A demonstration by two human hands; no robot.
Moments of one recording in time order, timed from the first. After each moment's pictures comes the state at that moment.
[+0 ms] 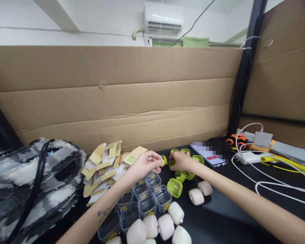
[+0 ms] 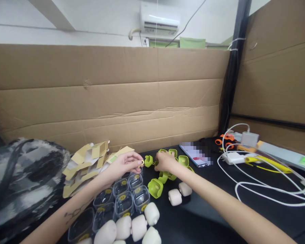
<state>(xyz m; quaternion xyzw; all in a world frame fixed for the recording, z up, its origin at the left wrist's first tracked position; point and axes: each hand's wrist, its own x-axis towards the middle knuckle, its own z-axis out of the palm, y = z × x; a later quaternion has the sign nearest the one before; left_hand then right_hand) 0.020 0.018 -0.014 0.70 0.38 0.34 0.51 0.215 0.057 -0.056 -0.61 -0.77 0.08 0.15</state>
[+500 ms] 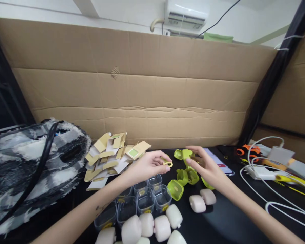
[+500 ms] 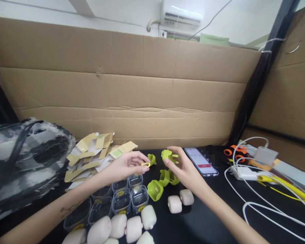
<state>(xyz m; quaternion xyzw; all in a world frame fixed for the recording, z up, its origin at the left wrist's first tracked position) 0.022 0.005 -0.016 0.73 0.33 0.34 0.49 0.255 0.001 -0.054 -0.45 -0.74 0.21 0.46</state>
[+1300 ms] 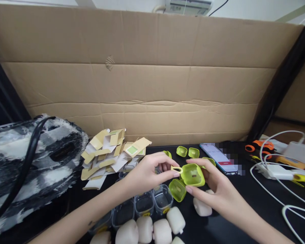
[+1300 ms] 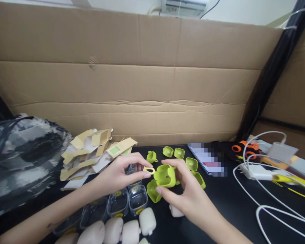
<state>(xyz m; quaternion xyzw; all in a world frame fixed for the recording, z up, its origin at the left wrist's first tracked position) 0.031 -0.011 -0.013 0.84 0.31 0.36 0.28 0.248 -0.037 -0.075 -0.41 -0.73 0.30 0.47</state>
